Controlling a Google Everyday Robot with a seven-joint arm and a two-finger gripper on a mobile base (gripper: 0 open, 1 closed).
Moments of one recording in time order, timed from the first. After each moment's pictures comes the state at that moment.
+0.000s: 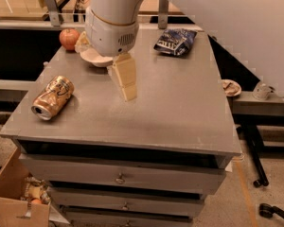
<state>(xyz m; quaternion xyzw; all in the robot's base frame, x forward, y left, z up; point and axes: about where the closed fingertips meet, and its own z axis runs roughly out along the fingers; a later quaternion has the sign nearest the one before) 0.503 0.080 0.945 -0.90 0.41 0.02 0.14</state>
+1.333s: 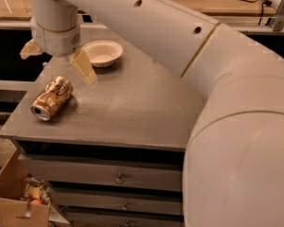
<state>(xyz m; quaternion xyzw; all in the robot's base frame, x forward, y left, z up) 0.565 0.205 0.916 -0.97 0.16 -0.05 0.15</state>
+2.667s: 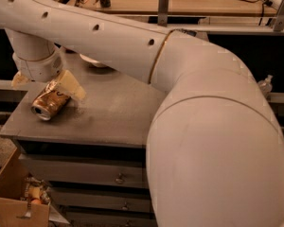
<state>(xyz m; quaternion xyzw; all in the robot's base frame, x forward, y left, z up) 0.551 0.242 0.851 -0.99 0.09 -0.05 0.07</state>
